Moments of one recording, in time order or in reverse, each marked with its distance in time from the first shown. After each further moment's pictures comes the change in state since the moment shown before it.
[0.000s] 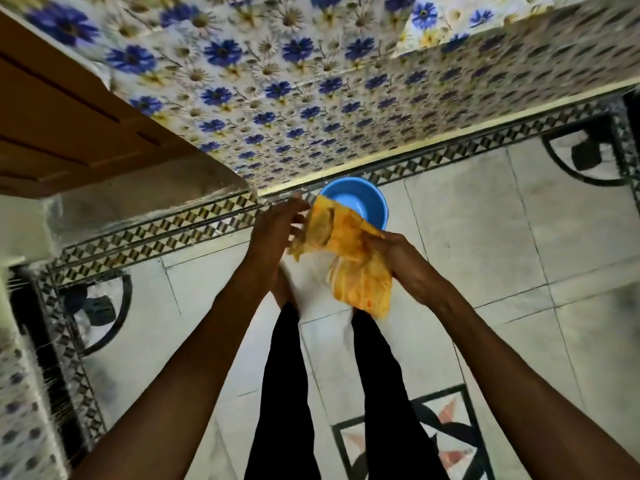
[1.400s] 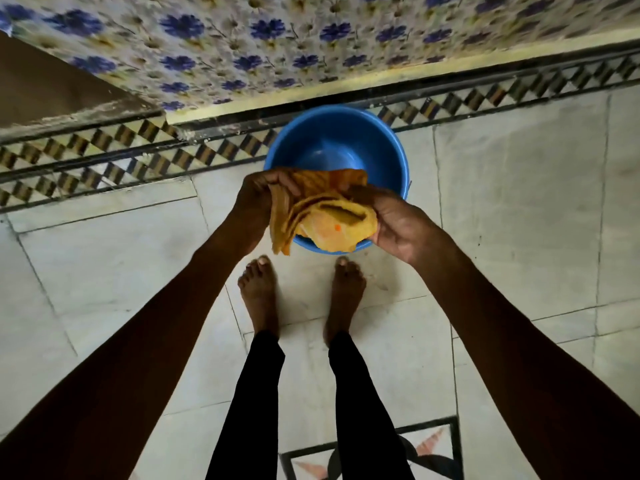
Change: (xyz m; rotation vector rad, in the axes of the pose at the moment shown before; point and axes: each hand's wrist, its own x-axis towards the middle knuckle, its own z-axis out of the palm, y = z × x) left_hand 0.344 -0.235 0.094 -0.074 -0.201 0.098; right_hand 0.346 0.153 -0.112 0.326 -0.092 0.222
